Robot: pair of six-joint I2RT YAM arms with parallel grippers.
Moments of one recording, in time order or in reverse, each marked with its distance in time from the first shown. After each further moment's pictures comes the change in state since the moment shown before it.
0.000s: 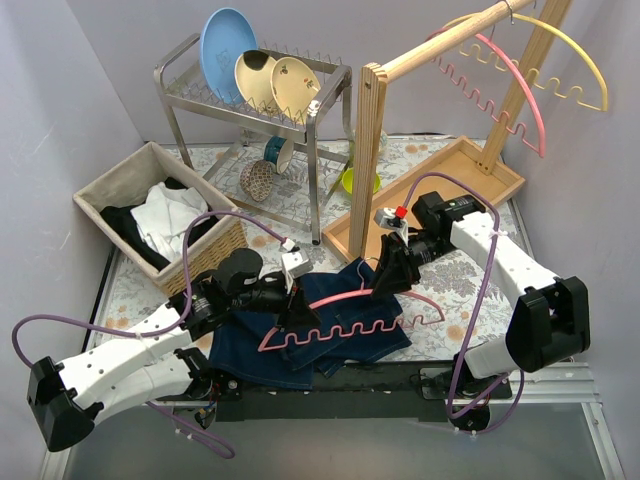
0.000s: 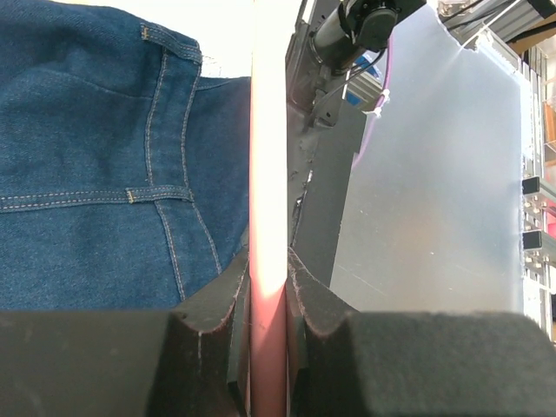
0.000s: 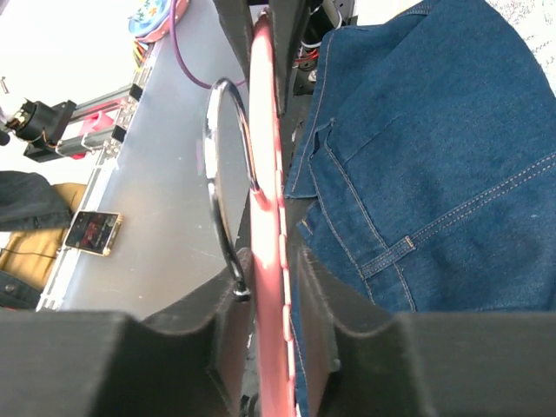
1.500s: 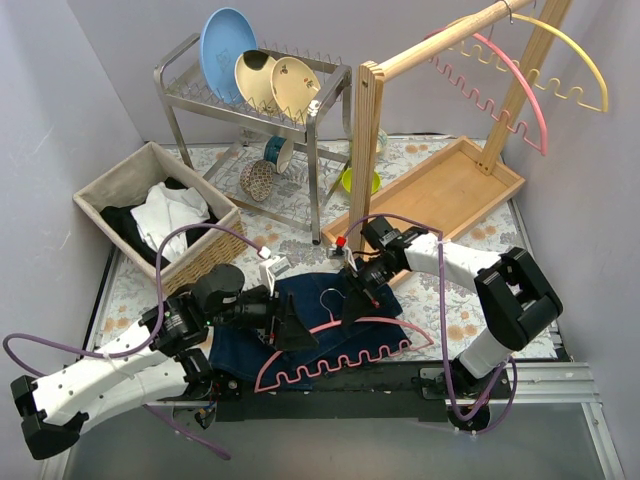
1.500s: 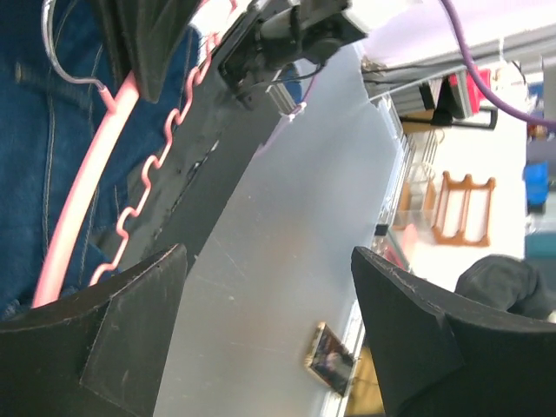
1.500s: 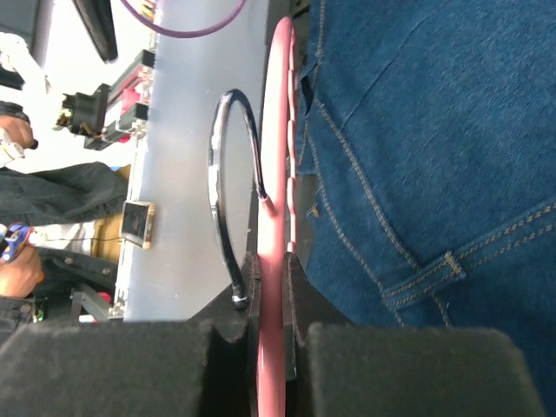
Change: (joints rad) left arm -0.085 -0.183 0.026 -0.188 -0.100 -0.517; right arm 0.282 0.168 -0.201 0.659 0.118 0.673
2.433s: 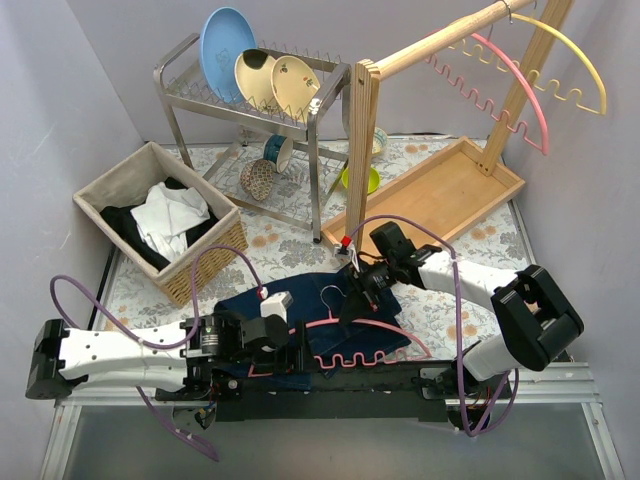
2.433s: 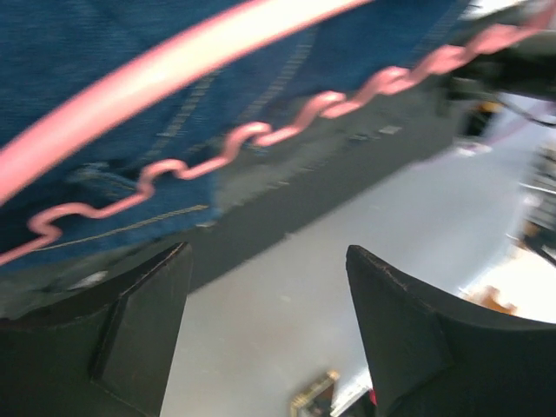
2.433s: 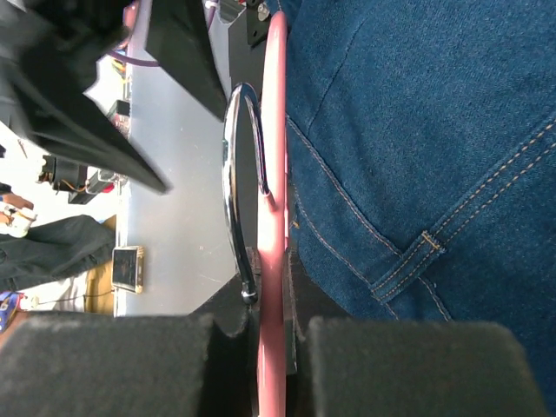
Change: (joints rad) left arm -0.417 0.134 -0.119 -0.161 -0.583 -0.531; right arm 0.005 -0.138 -0.188 0.416 0.108 0.415
